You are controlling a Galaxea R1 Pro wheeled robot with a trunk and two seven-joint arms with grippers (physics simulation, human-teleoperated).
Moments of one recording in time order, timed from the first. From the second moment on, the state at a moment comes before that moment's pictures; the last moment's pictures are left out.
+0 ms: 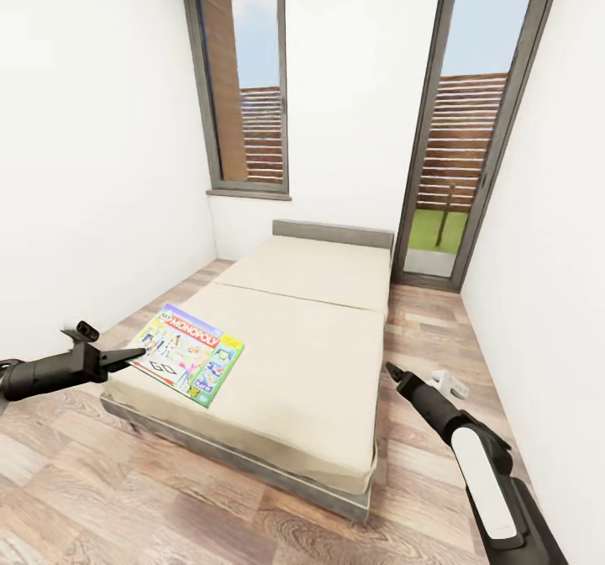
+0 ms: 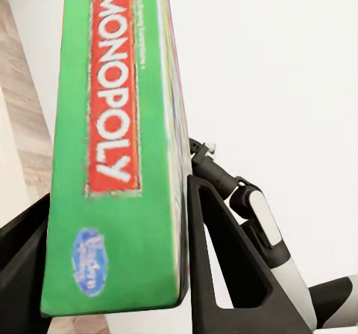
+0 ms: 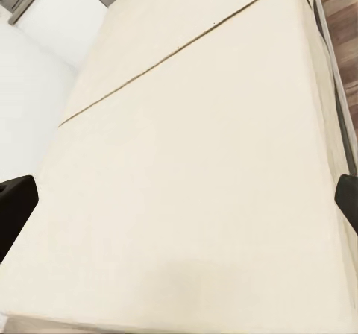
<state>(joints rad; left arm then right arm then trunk) -0.65 0.58 0.11 -0.96 0.40 1.04 -1.57 -0.31 0.00 -0.09 -1.46 -0.73 0.50 -0.16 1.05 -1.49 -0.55</state>
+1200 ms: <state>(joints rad) -0.65 0.58 0.11 -0.96 0.40 1.03 -1.57 -0.31 0.00 -0.08 -1.46 -0.72 0.50 -0.16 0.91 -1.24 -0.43</state>
